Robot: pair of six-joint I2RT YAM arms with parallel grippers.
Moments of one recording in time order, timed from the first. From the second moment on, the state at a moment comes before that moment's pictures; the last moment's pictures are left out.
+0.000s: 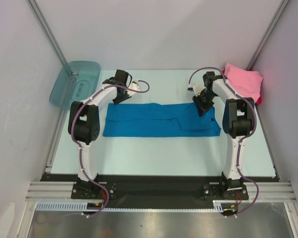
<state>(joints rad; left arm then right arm) -0.28 2.09 1.68 -0.66 -0.23 0.86 0.10 2.20 1.81 -1.05 -0.25 -0.55</state>
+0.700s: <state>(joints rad) -0.31 2.10 1.69 -0.66 -0.26 0.90 -0.10 2.07 1.66 -1.13 -0.52 -0.50</state>
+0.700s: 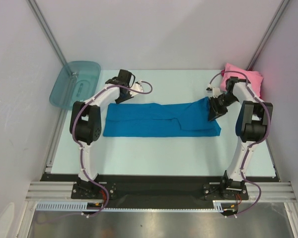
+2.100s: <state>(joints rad) -0.34 2.14 1.75 -0.66 -0.26 0.93 -0.19 2.04 1.51 -1.17 -0.55 -0.51</state>
